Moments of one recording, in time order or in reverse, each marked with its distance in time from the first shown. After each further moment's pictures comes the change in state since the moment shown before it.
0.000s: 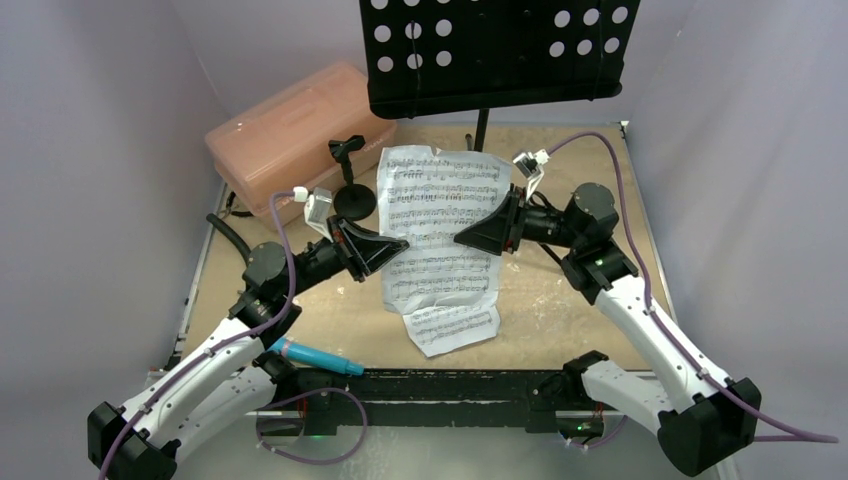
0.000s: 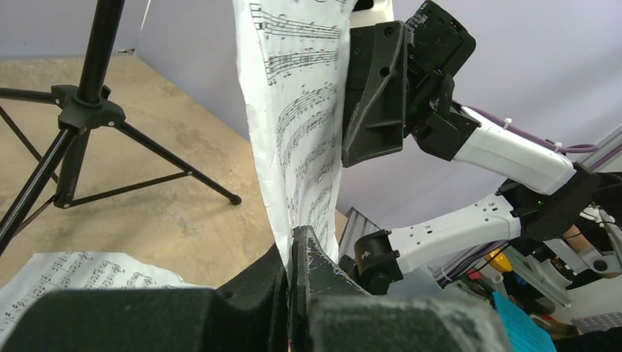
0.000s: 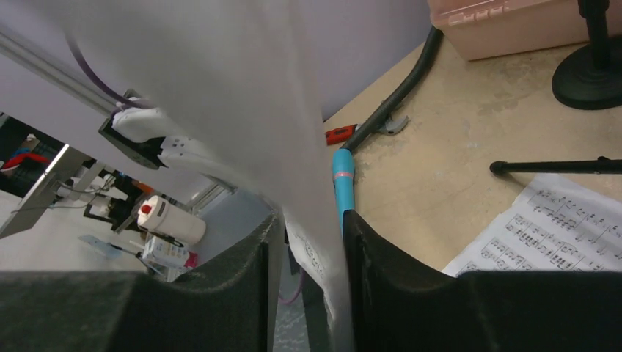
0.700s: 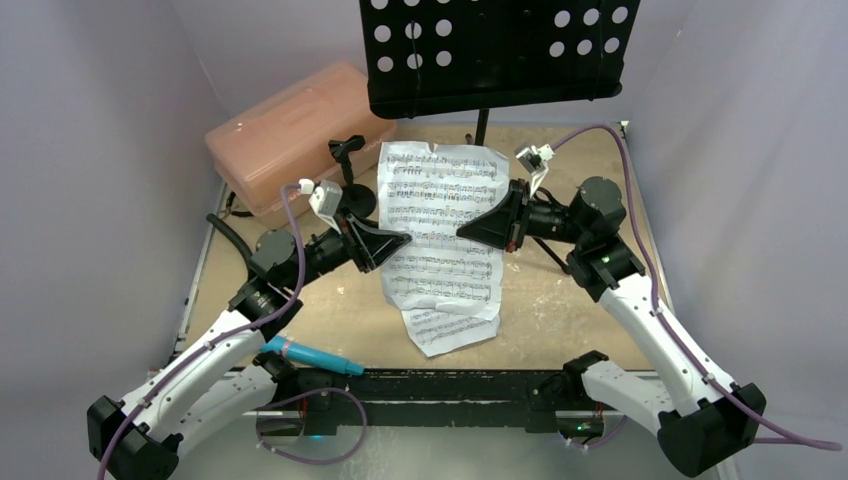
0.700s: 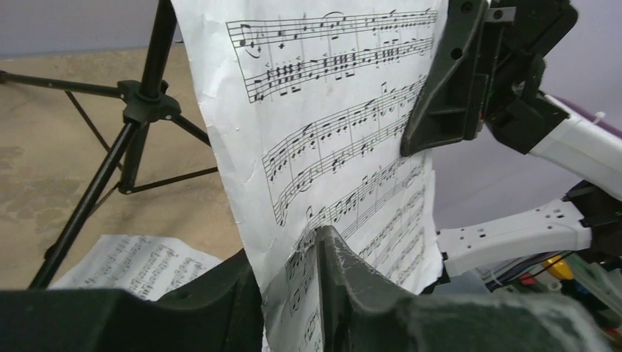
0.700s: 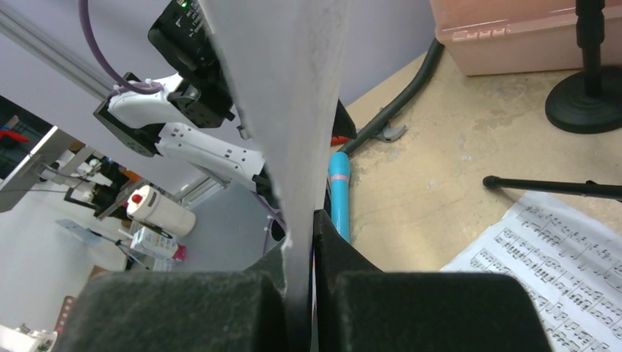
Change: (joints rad) left arm 0.000 0.047 0.072 -0.132 -0.065 0.116; right arm 0.000 -0.002 0.068 -0.040 -0.026 -0.049
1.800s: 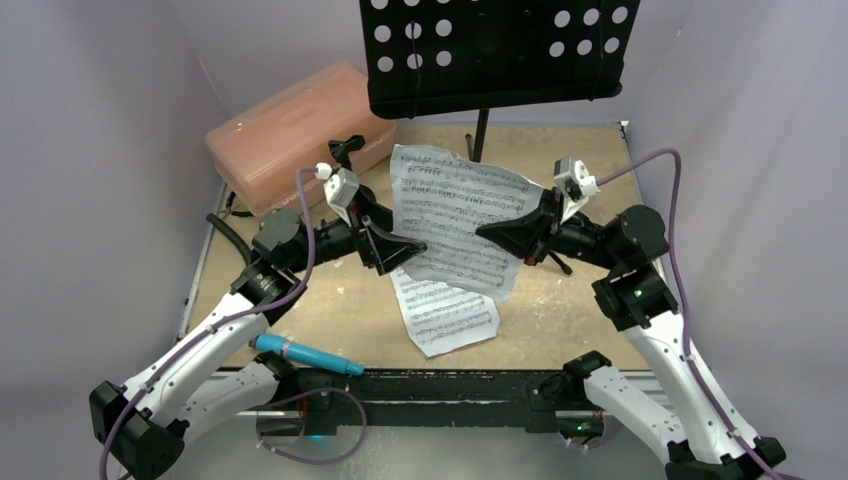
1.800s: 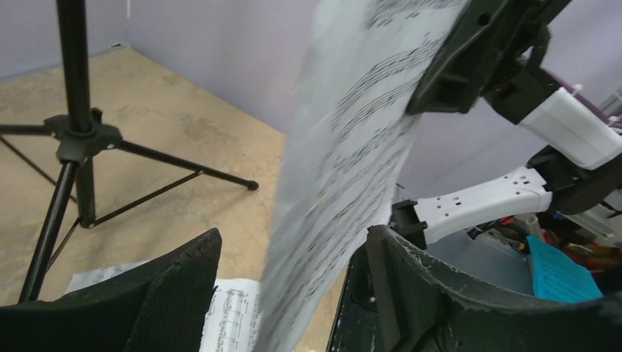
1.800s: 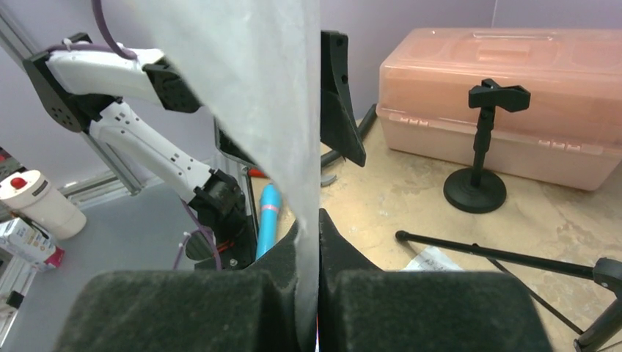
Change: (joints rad) left arm 0.000 0.090 0.140 -0.068 0.169 0.103; right arm 0.000 -0.208 0.018 -0.068 0.108 -0.279
